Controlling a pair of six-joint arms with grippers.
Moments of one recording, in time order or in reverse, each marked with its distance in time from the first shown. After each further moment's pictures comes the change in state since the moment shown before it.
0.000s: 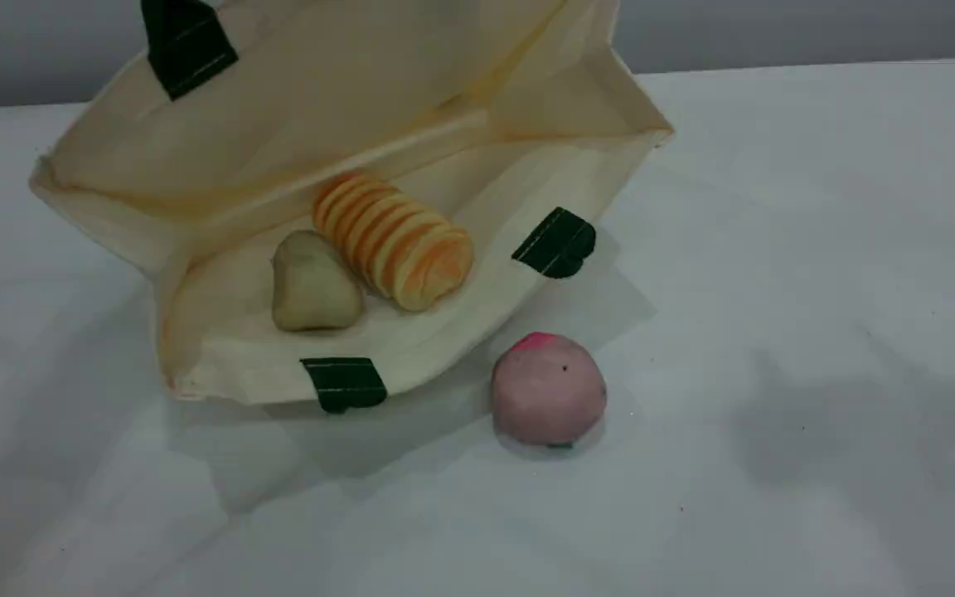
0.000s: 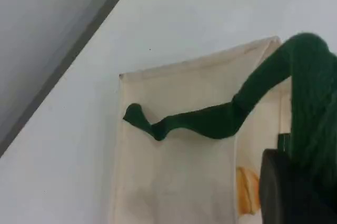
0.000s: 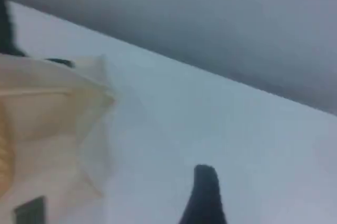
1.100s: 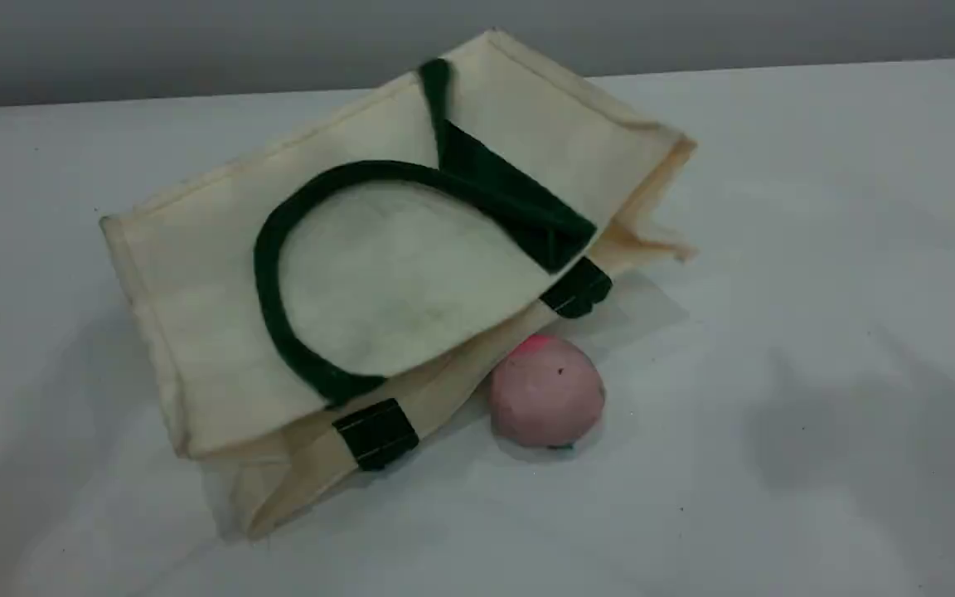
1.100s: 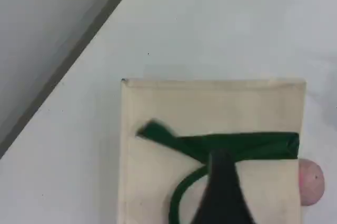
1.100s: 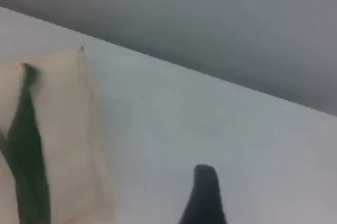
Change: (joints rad) left arm 0.000 -0.001 0.000 -0.009 -0.004 0.000; right arm 0.000 -0.007 0.000 -0.011 0.003 0.019
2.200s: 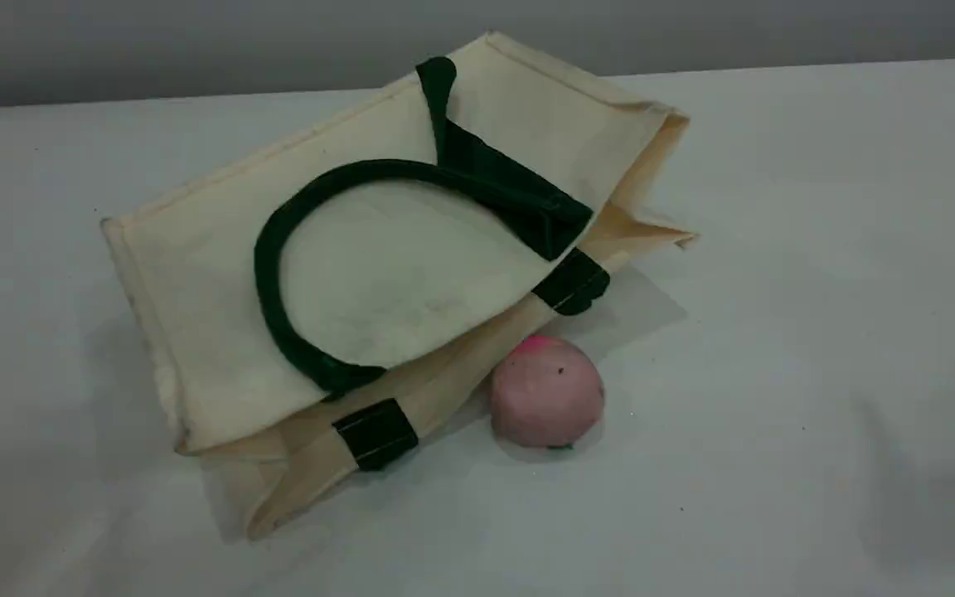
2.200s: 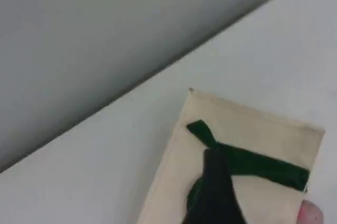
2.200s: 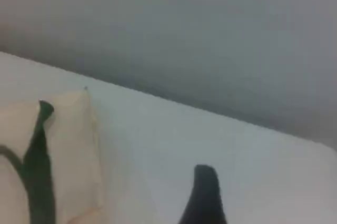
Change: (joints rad) left arm 0.000 -0.335 -0.001 0.249 0.006 -0.452; right arm 0.000 -0.237 -0.001 0.079 0.053 -0.126
